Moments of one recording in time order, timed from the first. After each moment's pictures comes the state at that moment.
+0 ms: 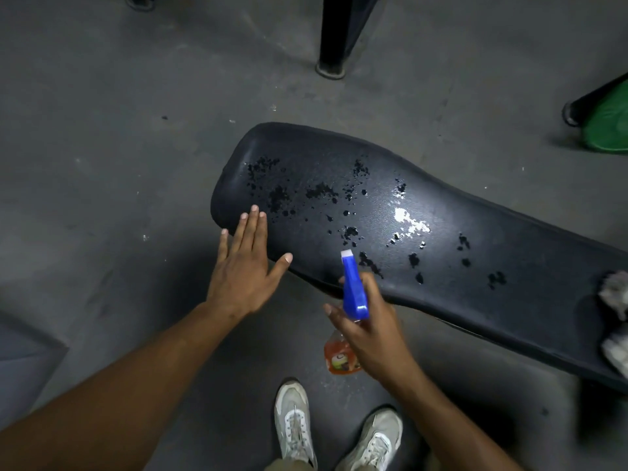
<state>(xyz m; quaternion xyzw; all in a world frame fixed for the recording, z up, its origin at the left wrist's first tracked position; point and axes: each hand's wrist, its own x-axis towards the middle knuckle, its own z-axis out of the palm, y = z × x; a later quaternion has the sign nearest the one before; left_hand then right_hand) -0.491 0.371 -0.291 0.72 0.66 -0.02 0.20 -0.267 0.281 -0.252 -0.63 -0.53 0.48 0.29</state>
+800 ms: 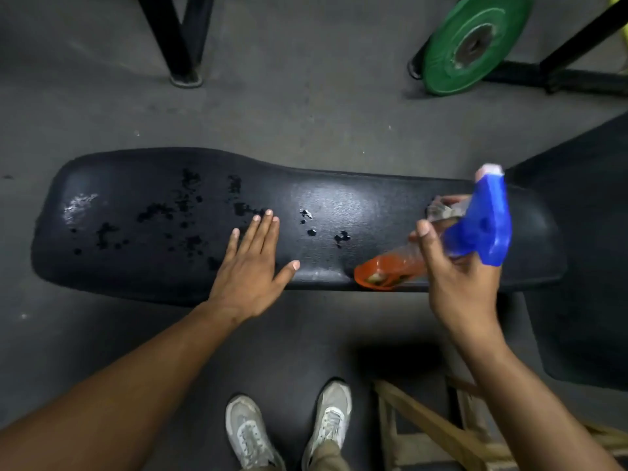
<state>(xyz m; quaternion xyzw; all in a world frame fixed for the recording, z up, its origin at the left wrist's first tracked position) -0.257 0.354 -0.270 0.86 0.46 -0.05 0.21 -0.016 0.231 -0.165 -0.74 -0.36 0.16 0.55</state>
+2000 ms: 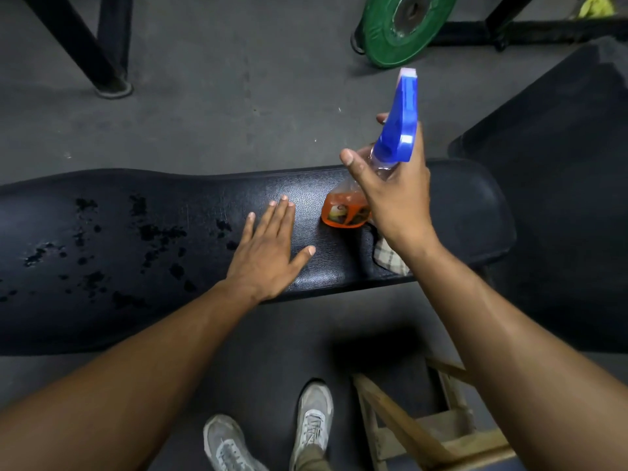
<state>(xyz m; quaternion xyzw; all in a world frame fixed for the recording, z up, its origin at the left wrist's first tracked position) -0.092 0.351 -0.289 0.90 0.38 -0.07 0.20 0.098 0.287 -0.181 -0.73 -0.37 0.17 0.54</state>
